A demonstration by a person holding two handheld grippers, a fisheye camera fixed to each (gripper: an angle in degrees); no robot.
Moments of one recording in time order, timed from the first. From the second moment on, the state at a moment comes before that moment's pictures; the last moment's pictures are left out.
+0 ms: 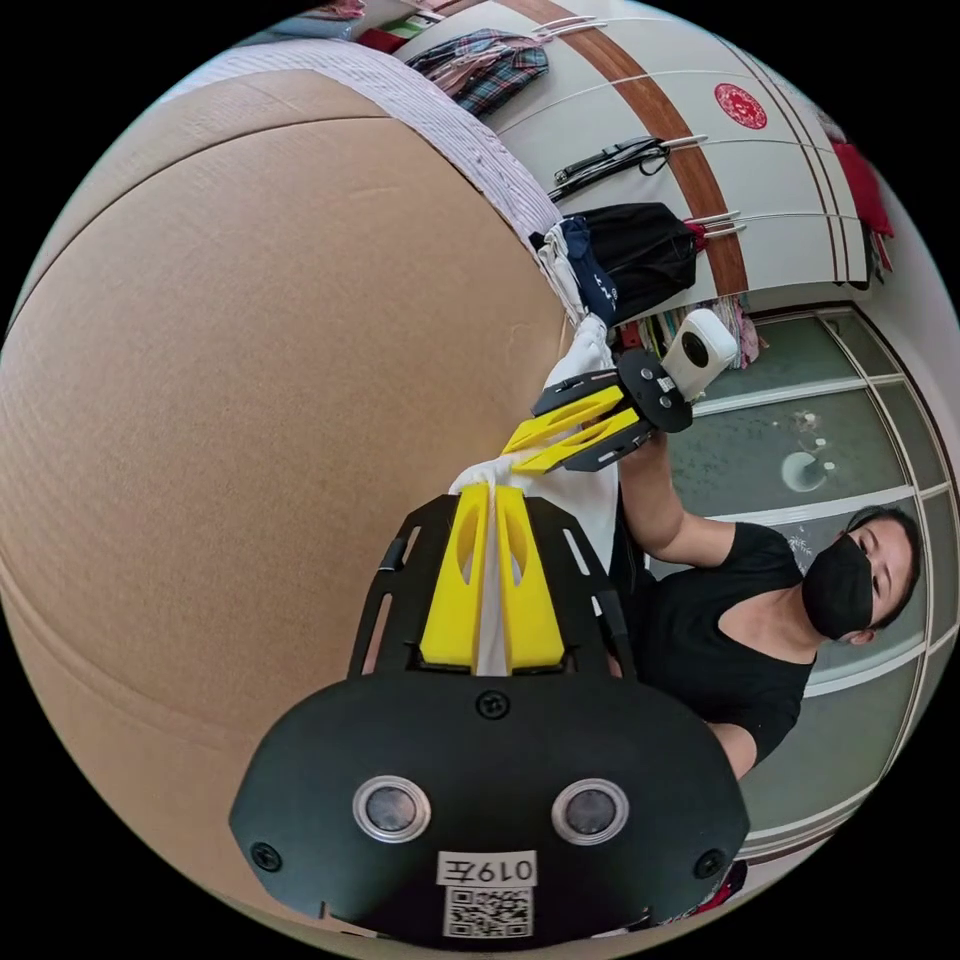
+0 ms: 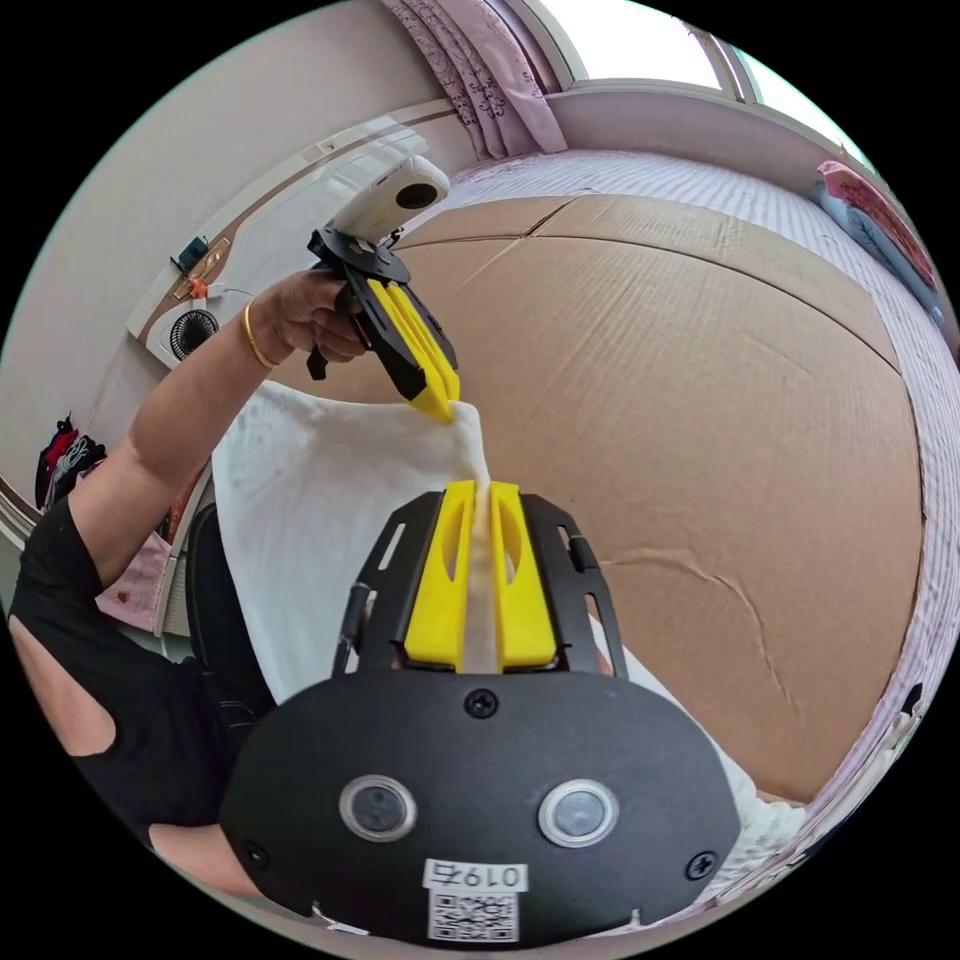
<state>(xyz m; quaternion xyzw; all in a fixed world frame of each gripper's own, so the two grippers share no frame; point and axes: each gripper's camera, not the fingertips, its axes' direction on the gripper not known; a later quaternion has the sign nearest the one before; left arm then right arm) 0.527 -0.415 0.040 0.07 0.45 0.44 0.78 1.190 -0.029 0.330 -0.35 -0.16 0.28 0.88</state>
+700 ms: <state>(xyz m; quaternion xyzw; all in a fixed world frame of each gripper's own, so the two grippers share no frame) 0.509 -0.391 0.019 0.12 0.39 0.42 0.81 1.211 -0.035 0.336 -0.33 -0.16 0.33 0.87</state>
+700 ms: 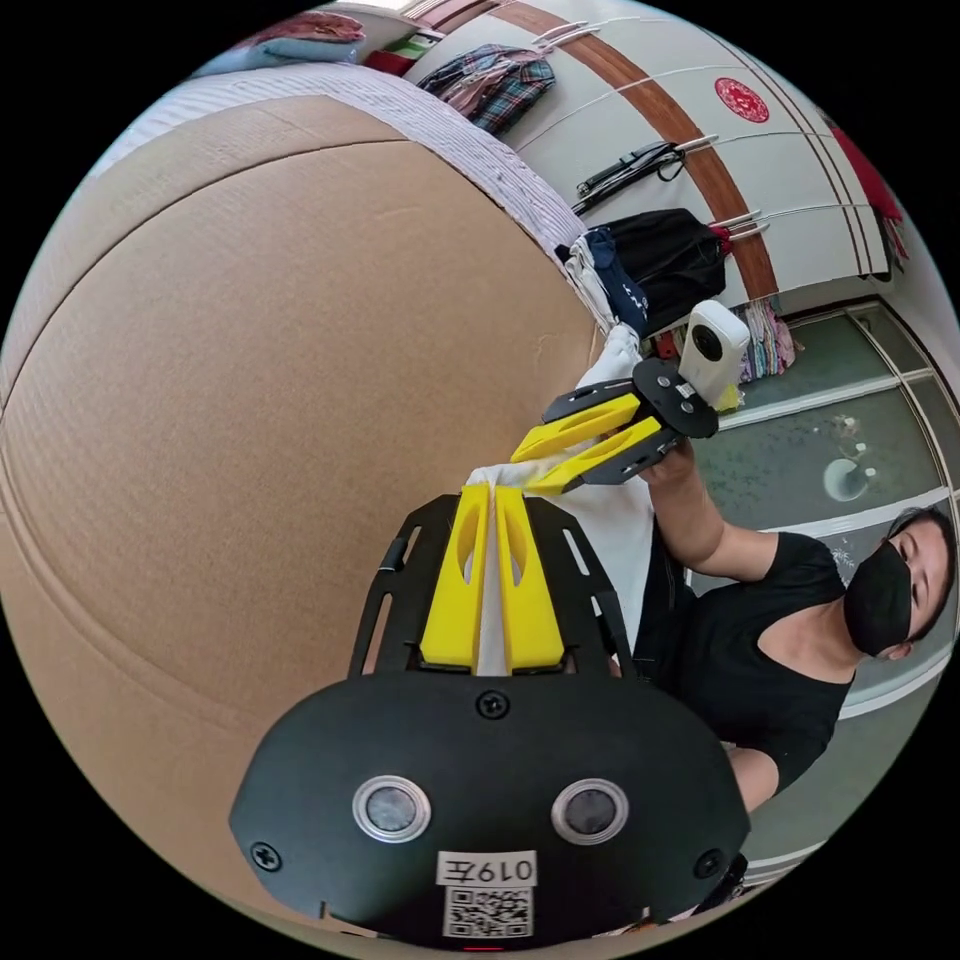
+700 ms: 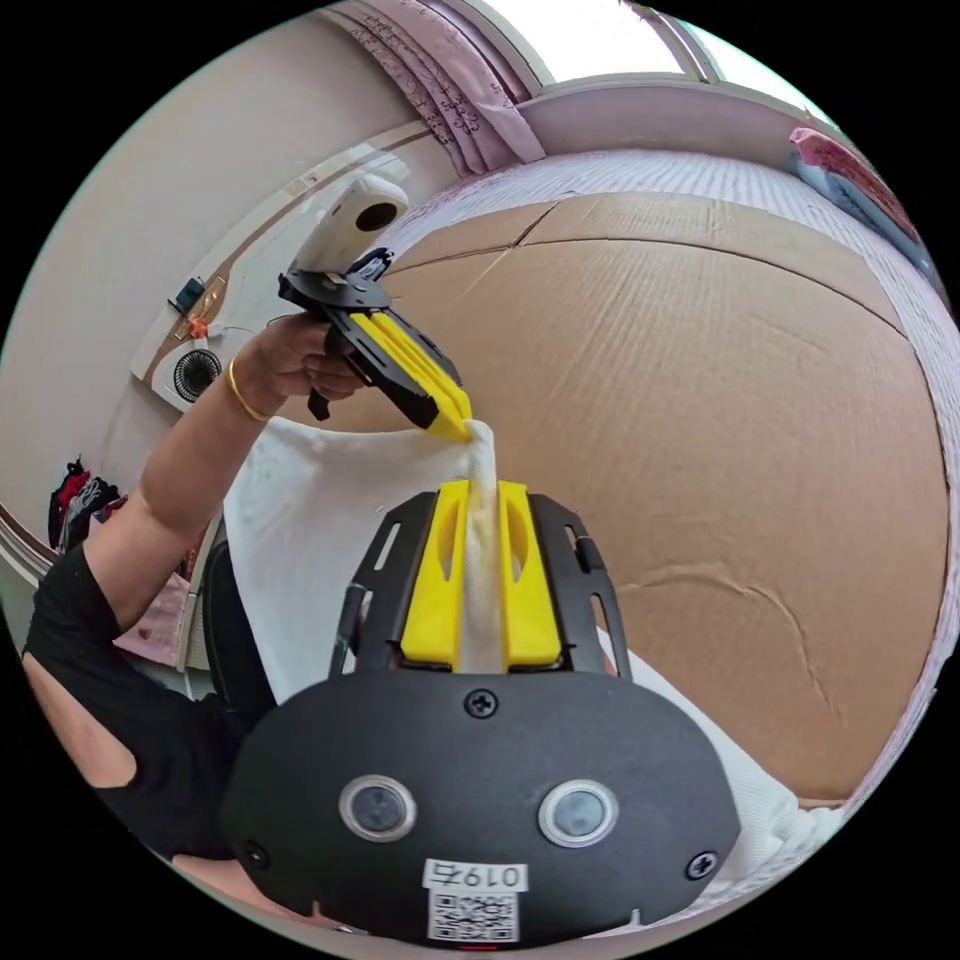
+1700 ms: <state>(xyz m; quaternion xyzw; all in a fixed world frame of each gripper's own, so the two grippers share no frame) 0.499 -0.311 -0.067 0.20 0.26 0.54 0.78 1.237 -0.037 0.280 -0.39 -0.12 0.32 0.86</state>
